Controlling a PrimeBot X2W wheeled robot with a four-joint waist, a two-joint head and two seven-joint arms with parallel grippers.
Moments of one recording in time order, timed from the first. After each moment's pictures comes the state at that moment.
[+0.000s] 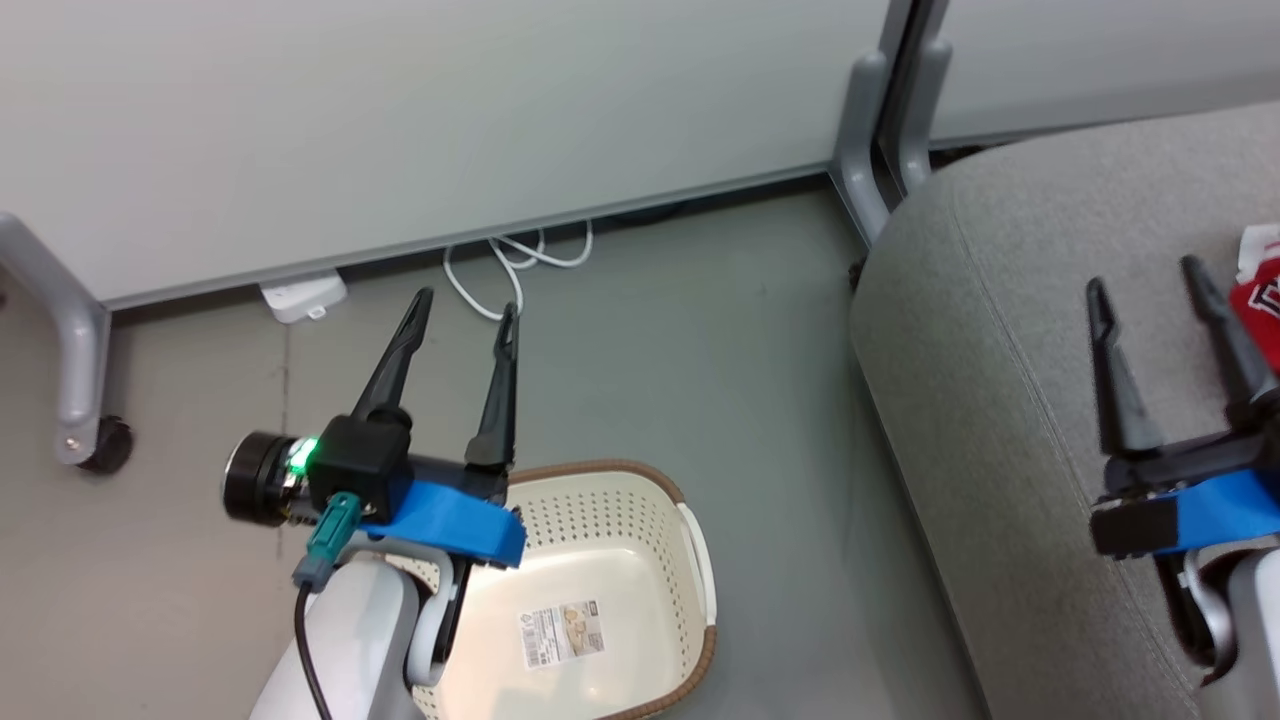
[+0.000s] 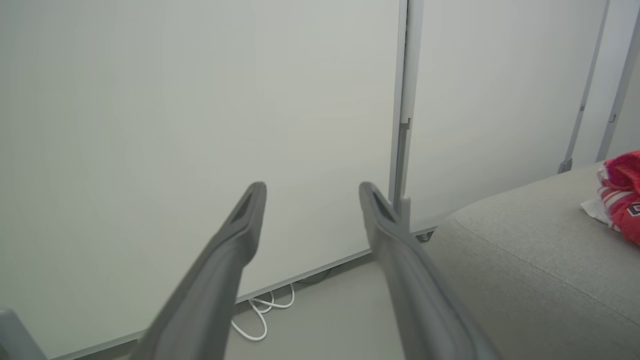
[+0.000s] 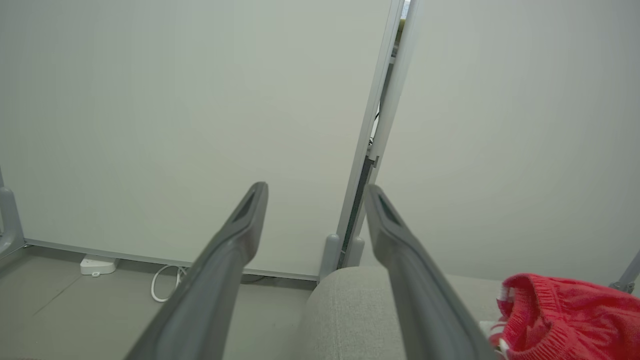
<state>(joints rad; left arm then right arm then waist) -0.37 0.12 -0.35 0.27 -0.22 0.02 -0.26 -0.28 -0.28 -0.05 0.14 0.09 0.13 -0.26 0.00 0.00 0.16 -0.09</state>
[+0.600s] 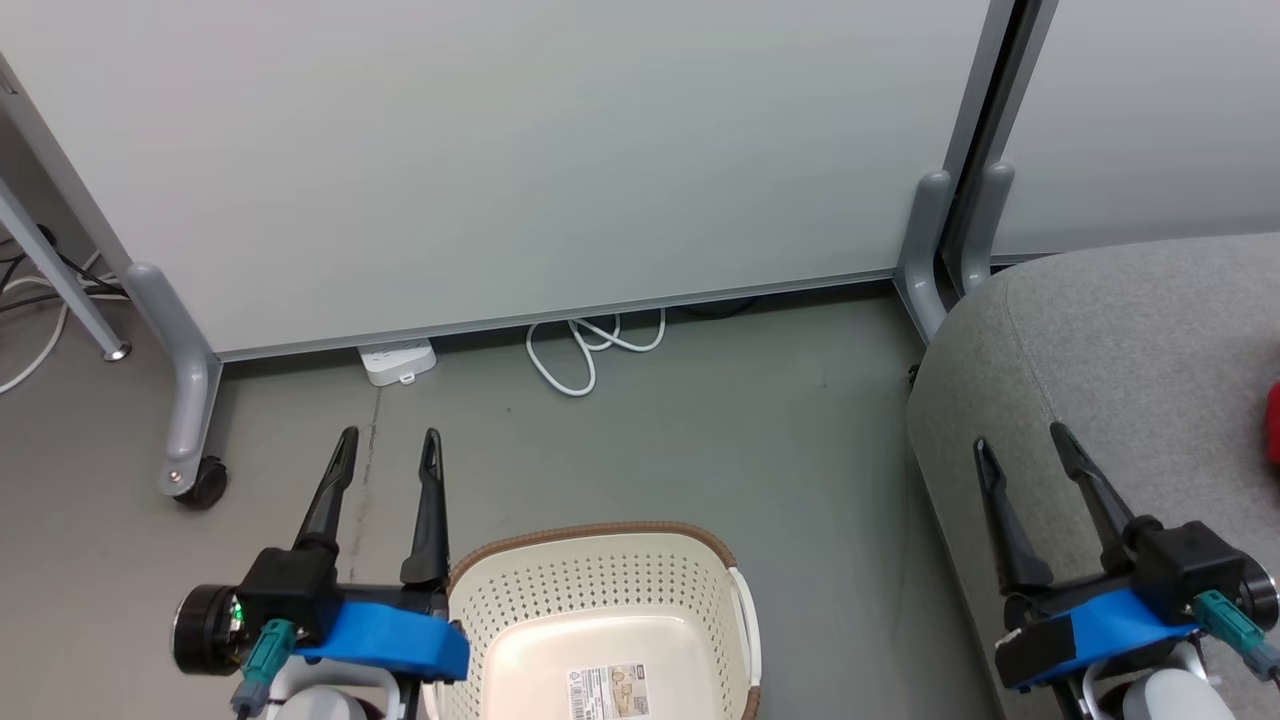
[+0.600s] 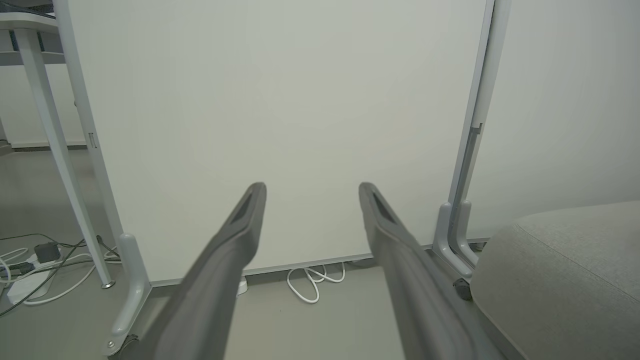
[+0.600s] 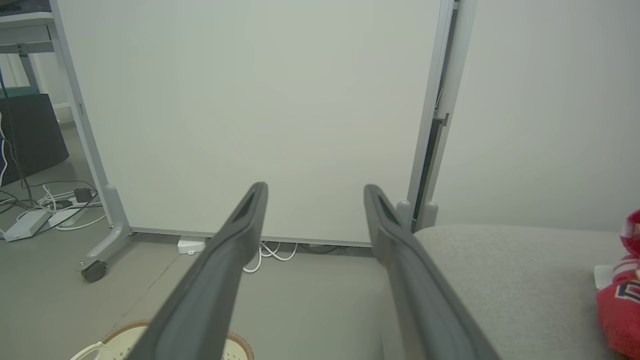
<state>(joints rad) -0.11 0.06 -0.13 0.21 -0.15 -0.05 -0.26 -0.12 -0.15 0.03 0.22 0.13 0.13 -0.26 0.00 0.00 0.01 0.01</state>
